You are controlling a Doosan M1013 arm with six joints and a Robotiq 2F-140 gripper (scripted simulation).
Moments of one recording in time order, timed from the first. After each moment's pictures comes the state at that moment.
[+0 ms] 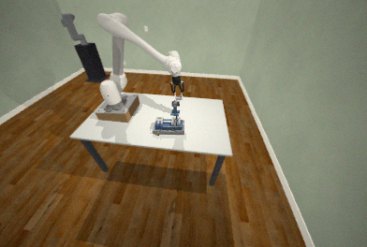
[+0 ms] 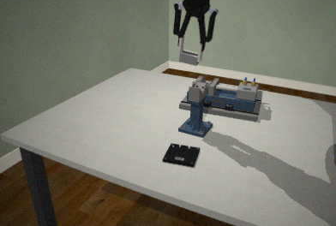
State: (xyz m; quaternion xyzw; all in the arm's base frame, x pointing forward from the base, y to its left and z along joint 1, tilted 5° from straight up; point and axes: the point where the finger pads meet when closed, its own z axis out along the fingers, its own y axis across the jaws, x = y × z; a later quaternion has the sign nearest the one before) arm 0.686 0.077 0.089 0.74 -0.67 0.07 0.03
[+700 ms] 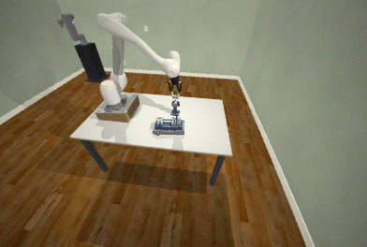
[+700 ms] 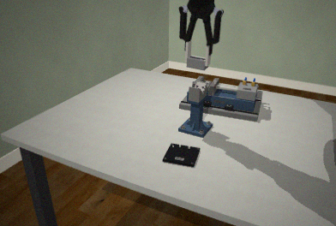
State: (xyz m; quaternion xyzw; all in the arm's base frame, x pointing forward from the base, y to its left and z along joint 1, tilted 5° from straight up) arm 0.651 0.100 0.087 0.71 -0.70 -0.01 0.03
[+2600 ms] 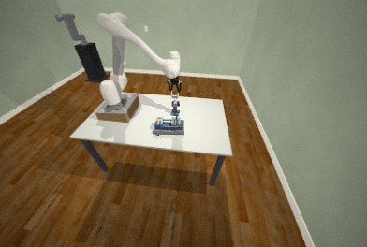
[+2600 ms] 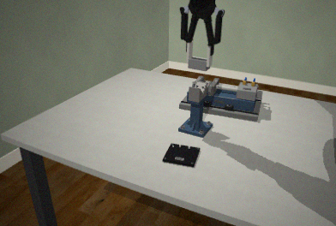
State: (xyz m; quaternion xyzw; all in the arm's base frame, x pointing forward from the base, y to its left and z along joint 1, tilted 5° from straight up) arm 0.644 0.106 0.087 0.70 -0.71 -0.02 0.03
